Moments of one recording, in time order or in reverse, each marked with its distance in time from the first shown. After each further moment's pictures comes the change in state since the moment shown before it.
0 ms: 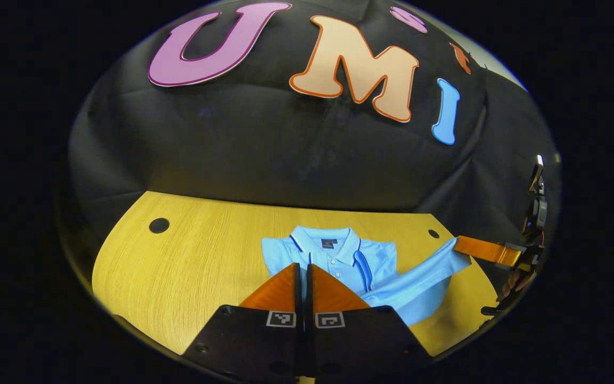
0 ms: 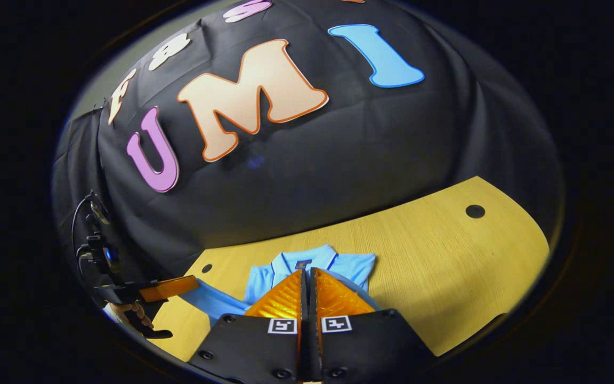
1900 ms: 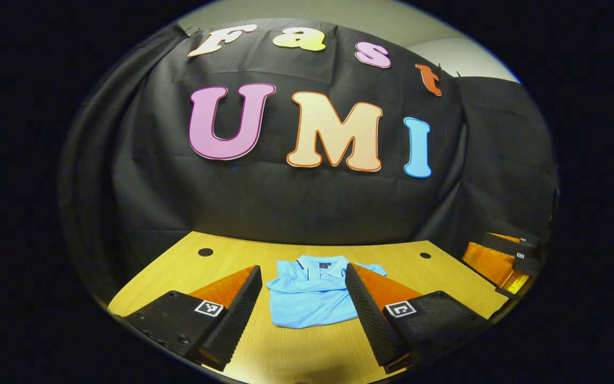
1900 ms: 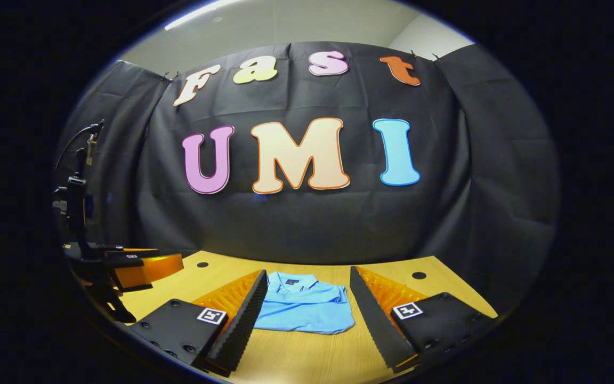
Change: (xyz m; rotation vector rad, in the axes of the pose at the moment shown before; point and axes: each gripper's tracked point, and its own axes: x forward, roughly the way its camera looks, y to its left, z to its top) left arm -0.188 -0.076 0.003 0.114 -0.321 0.151; right arm -0.222 0.055 0.016 -0.362 -0.331 -0.022
